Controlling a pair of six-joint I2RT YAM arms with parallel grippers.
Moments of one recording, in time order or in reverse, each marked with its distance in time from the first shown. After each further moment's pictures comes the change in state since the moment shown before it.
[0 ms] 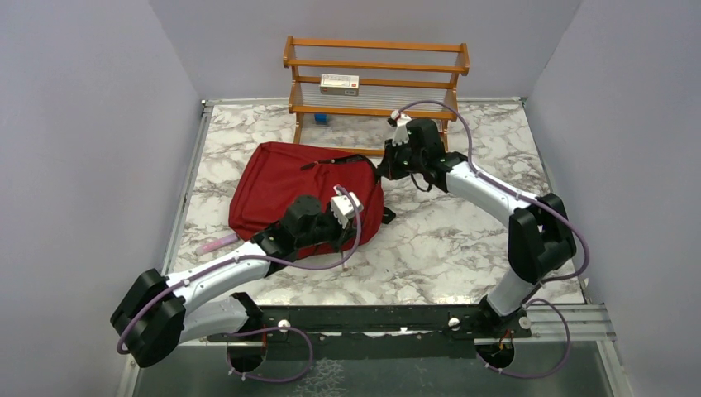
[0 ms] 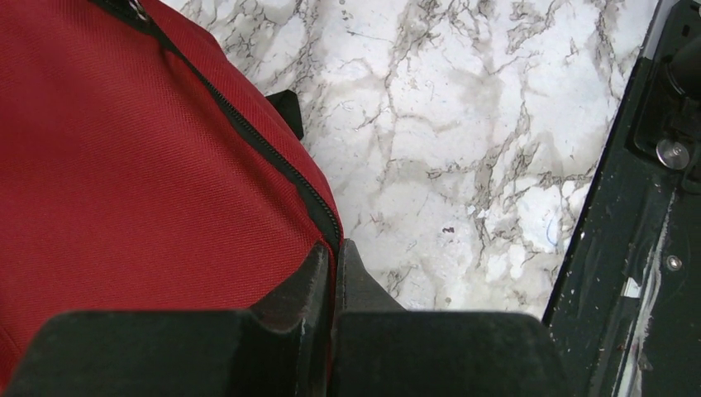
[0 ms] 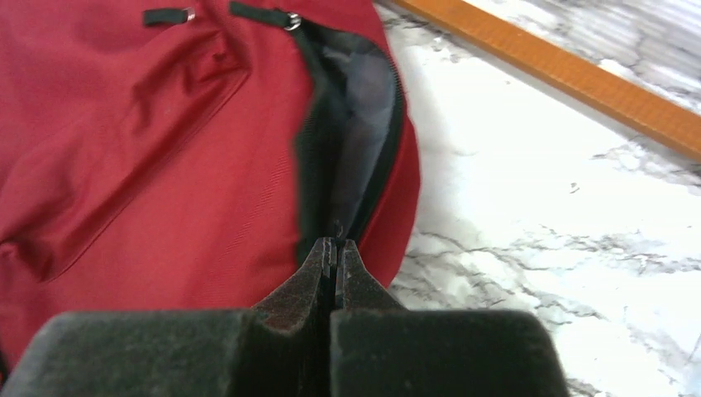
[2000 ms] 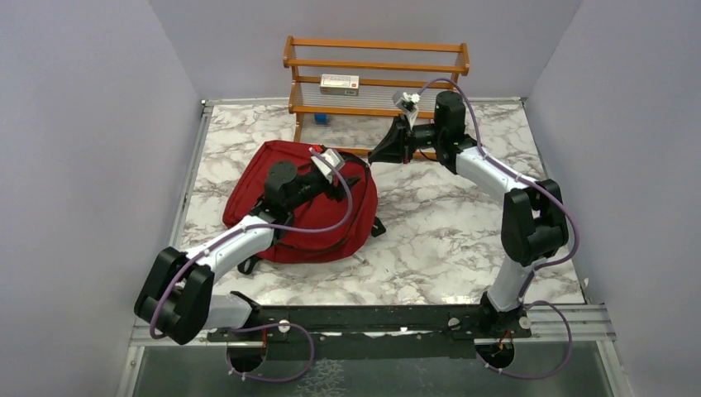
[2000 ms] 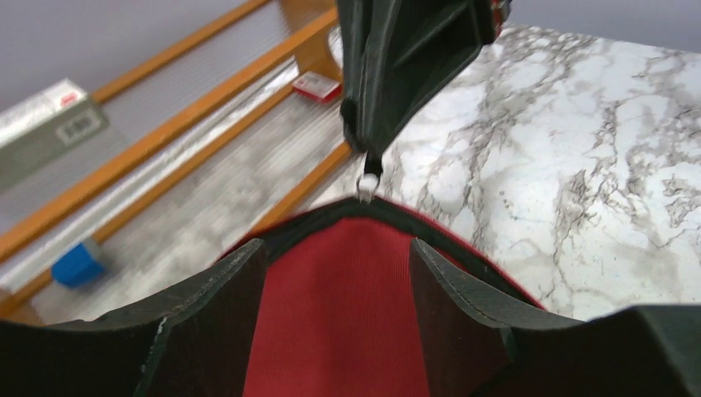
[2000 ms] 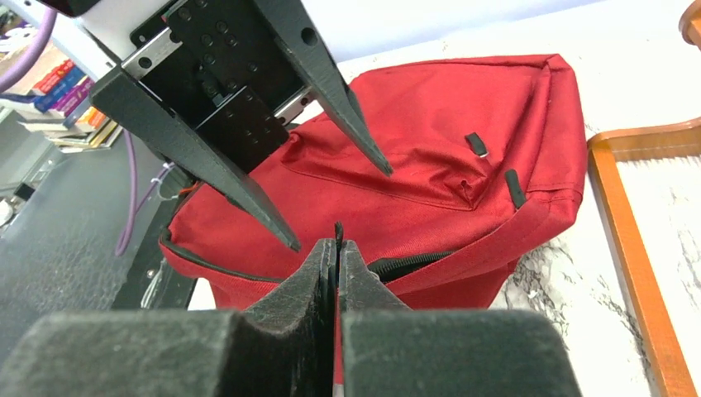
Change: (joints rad) left arm 0.280 0.155 0.095 0.447 0.092 0.130; right arm -0.181 0.140 0.109 0.464 -1.100 -0.117
